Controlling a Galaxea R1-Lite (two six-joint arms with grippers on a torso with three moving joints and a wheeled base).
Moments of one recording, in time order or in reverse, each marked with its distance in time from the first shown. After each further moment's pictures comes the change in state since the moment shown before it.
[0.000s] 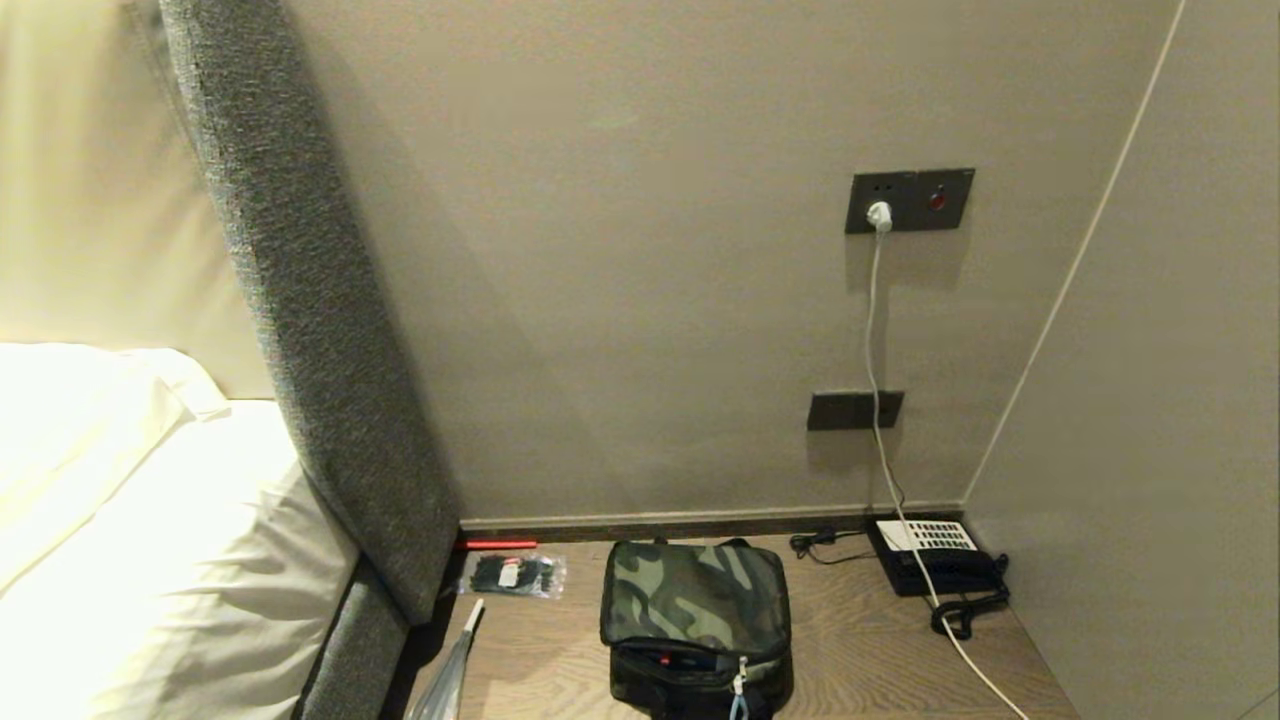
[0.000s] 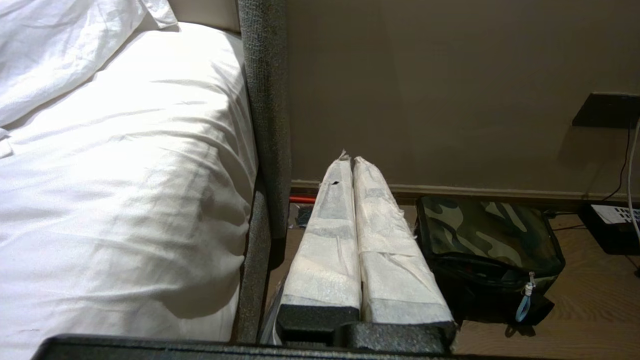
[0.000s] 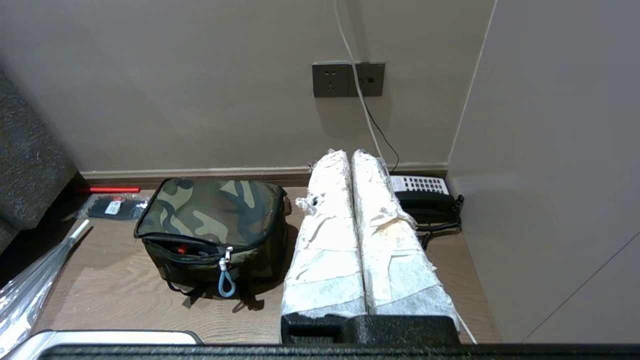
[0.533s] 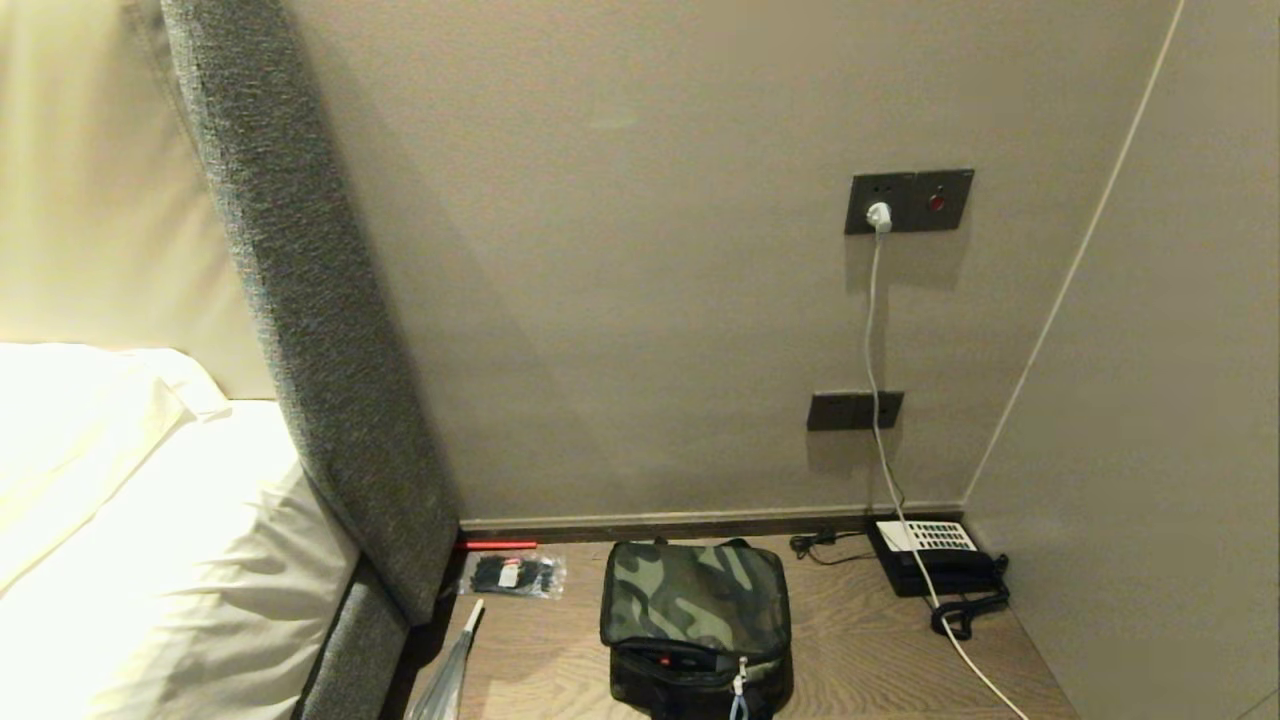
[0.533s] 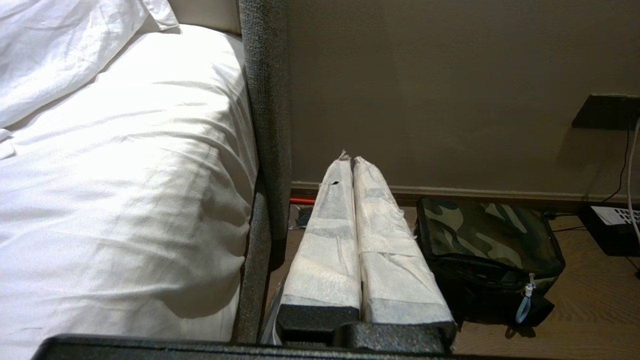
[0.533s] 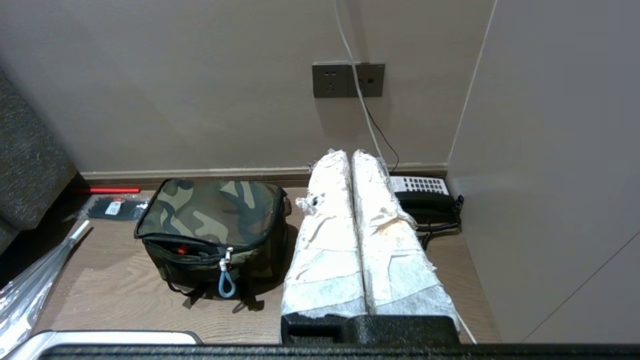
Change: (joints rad) left arm 0.000 0.000 0.000 0.000 0.000 0.001; right arm 0.000 0.000 0.000 0.000 0.000 0.000
